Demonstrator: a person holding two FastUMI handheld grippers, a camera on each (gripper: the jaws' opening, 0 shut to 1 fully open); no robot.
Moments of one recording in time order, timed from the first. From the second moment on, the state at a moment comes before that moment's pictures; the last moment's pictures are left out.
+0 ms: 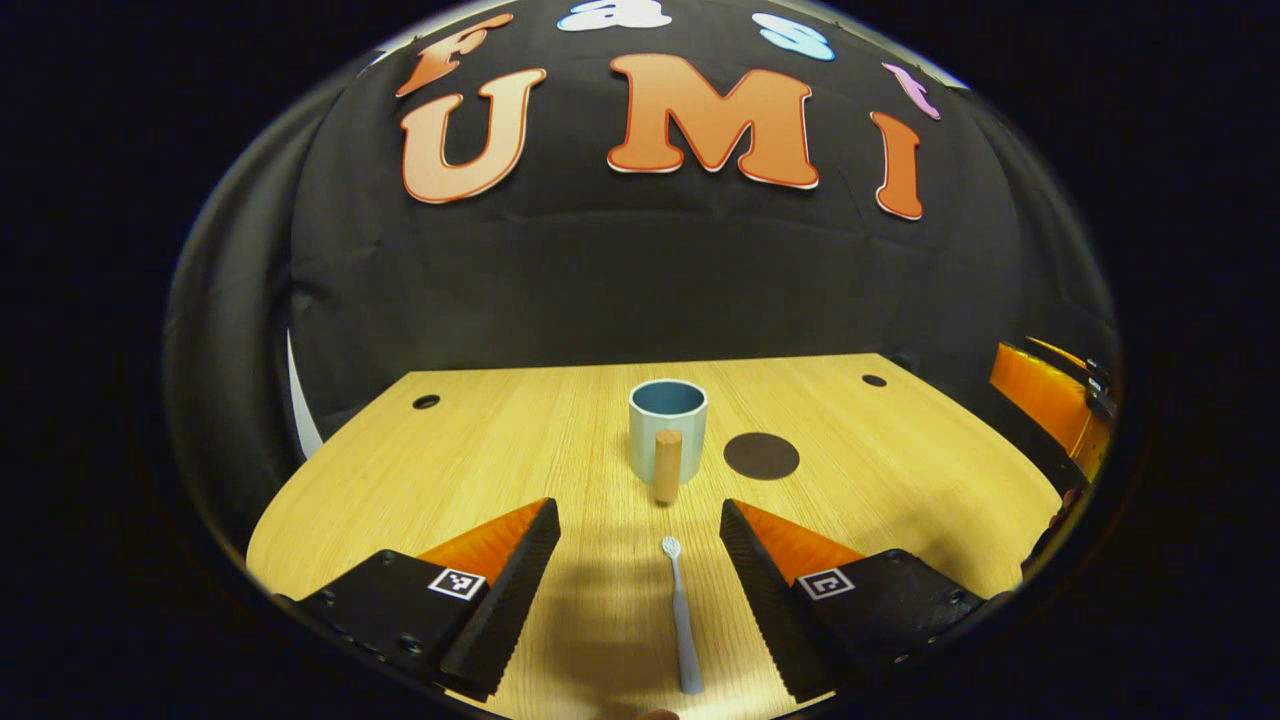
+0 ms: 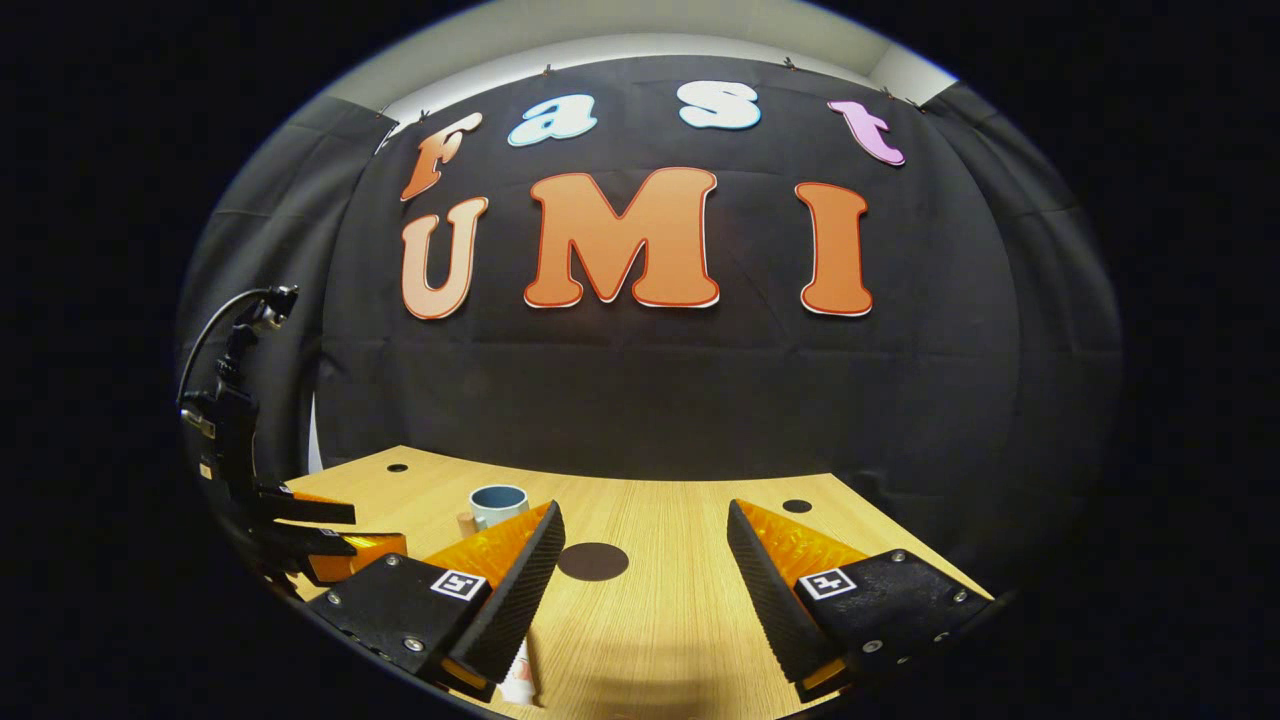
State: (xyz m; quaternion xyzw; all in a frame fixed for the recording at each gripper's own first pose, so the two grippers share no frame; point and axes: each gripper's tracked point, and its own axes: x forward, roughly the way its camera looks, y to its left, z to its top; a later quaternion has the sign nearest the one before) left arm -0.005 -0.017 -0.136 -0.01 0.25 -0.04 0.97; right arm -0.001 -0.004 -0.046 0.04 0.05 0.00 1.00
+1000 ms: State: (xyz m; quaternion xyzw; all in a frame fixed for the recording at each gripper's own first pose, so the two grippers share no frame) left arm -0.005 -0.038 -0.243 -0.01 0.47 -0.03 0.88; right arm 0.023 0.011 -0.101 0.08 0.12 0.03 0.99
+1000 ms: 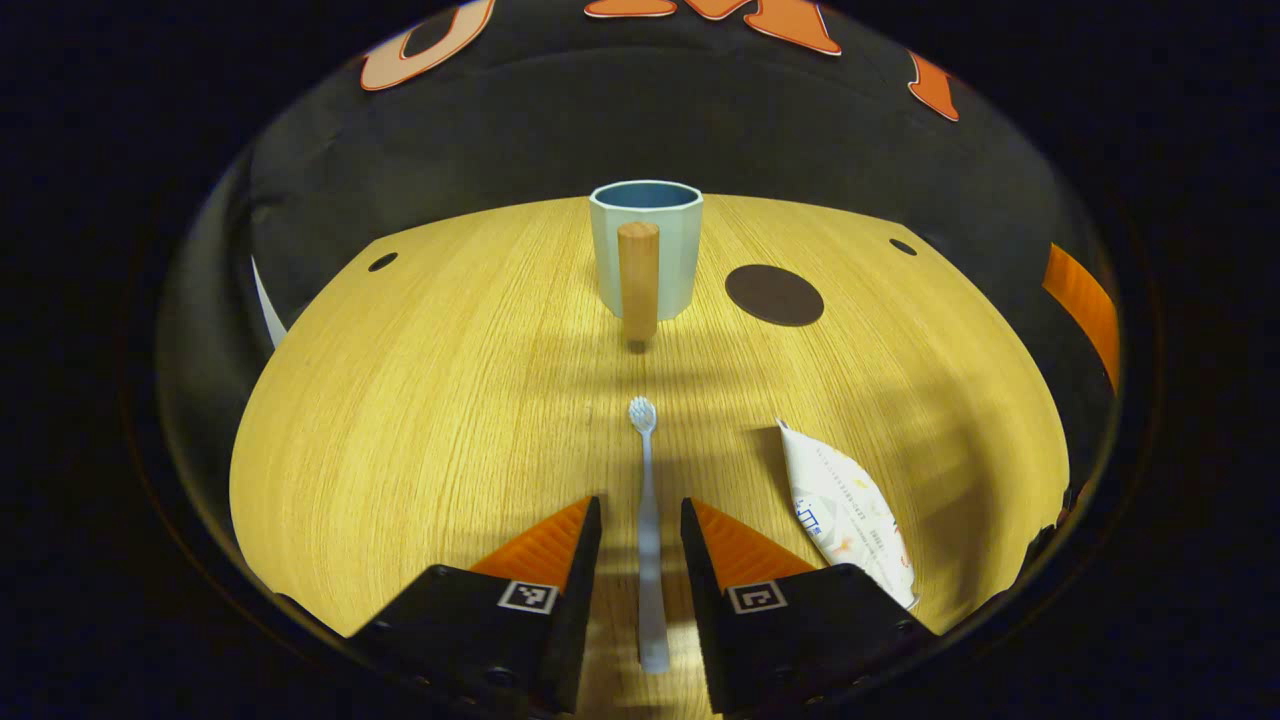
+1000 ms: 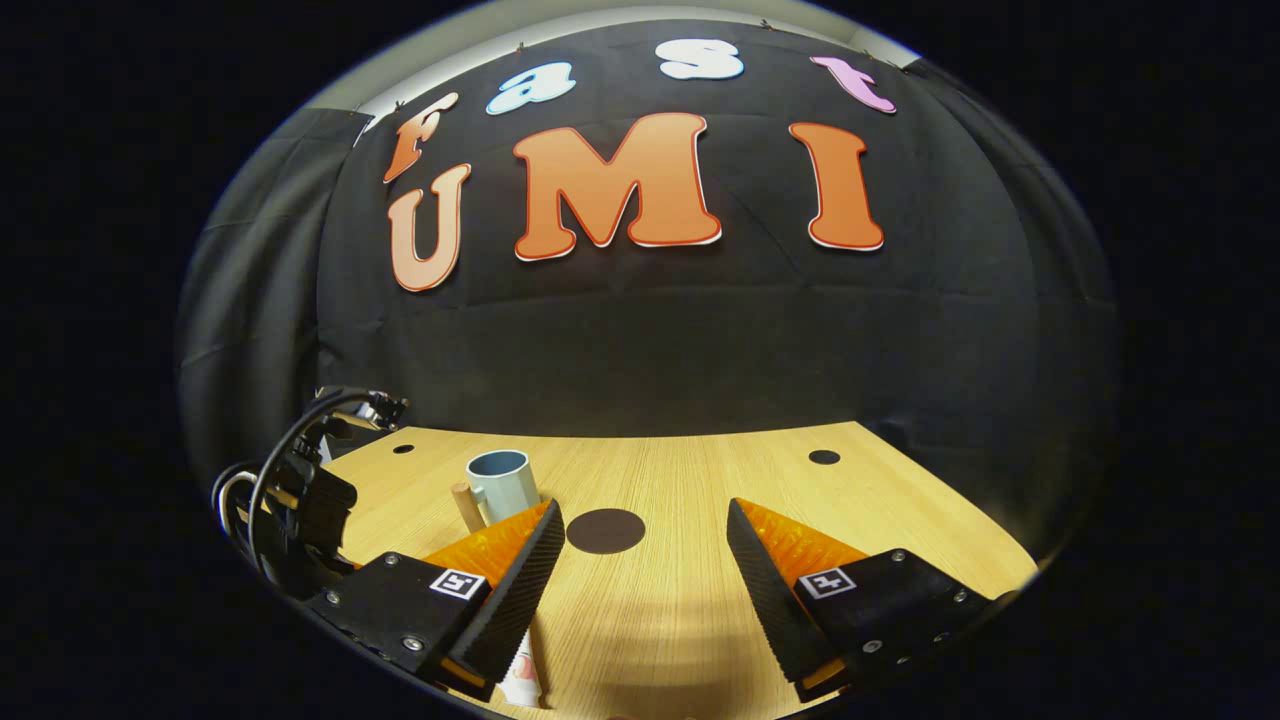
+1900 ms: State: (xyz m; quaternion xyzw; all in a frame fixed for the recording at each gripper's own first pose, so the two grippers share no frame) left arm 0.010 -0.028 -0.232 -0.05 0.42 -0.06 0.91; right arm 0.004 0.060 -0.129 0.08 0.20 0.10 0.97
